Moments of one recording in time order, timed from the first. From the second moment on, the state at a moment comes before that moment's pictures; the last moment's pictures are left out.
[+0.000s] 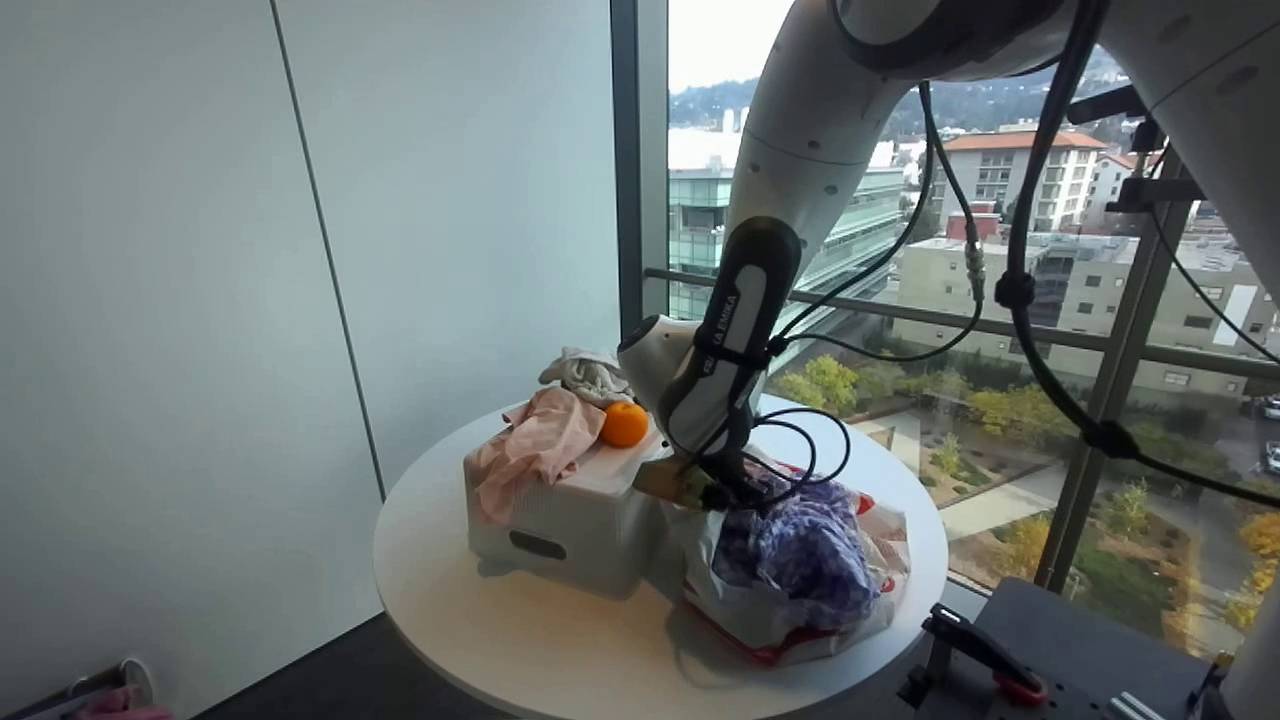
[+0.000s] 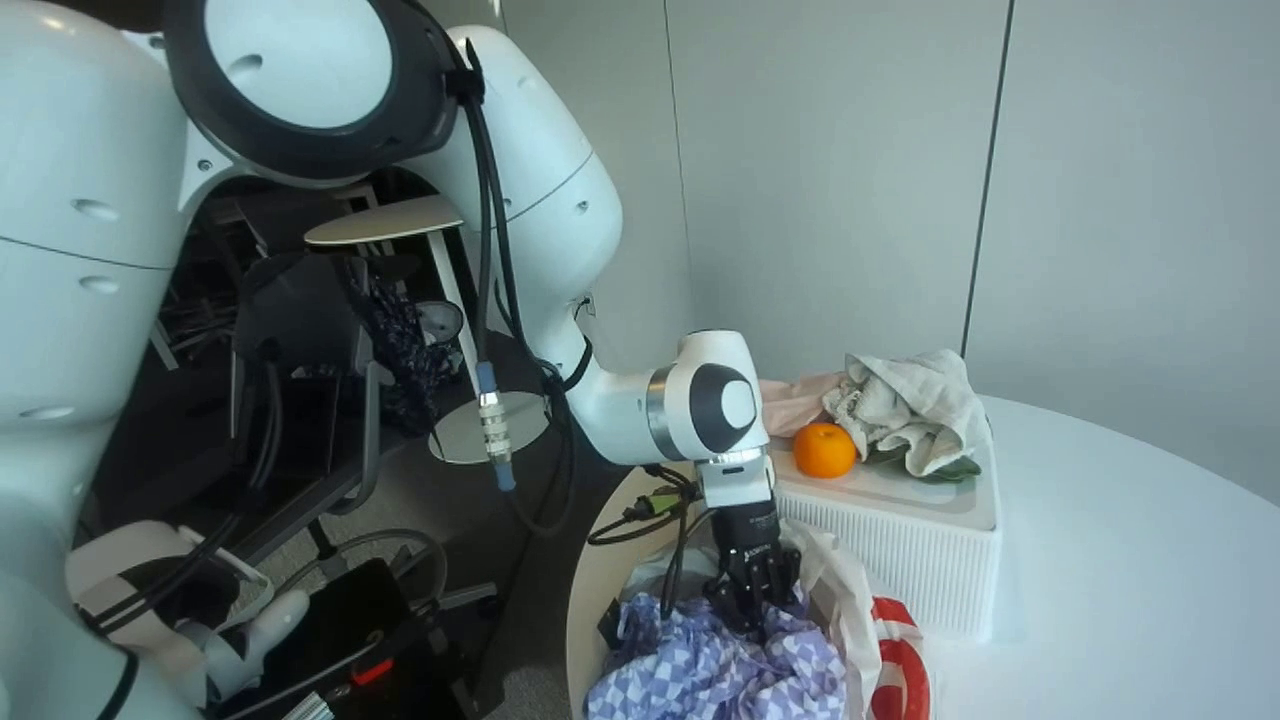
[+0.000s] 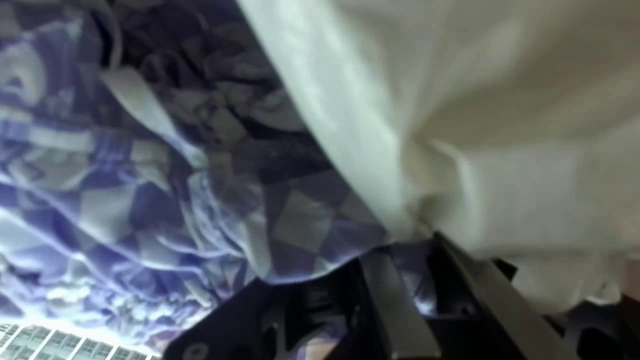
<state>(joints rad) 0.07 0.63 -0.16 -2.09 -0.59 2.40 1.96</state>
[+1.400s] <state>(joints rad) 0.15 0.35 -0.09 -1.96 -0.52 1.64 1.86</state>
